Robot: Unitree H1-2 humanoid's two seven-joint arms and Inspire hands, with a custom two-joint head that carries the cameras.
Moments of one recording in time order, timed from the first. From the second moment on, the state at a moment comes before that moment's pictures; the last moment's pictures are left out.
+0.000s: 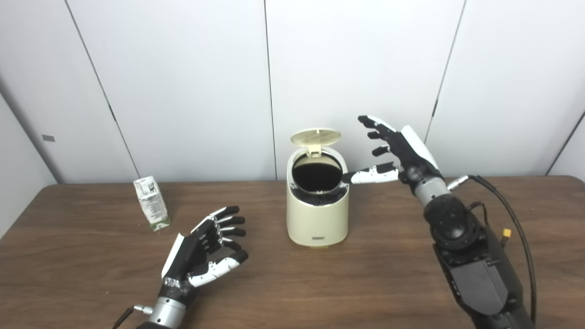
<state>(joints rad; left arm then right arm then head) -0.18 0.15 0.04 0.17 -0.13 -0.31 -0.24 -0.58 -0.22 0.08 0.04 -0.40 0.26 0.11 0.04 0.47</state>
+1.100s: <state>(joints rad) -0.17 0.15 0.05 0.17 -0.13 -0.30 -0.24 -0.19 -0.23 -0.01 0.04 -0.16 -0.08 0.09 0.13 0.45</state>
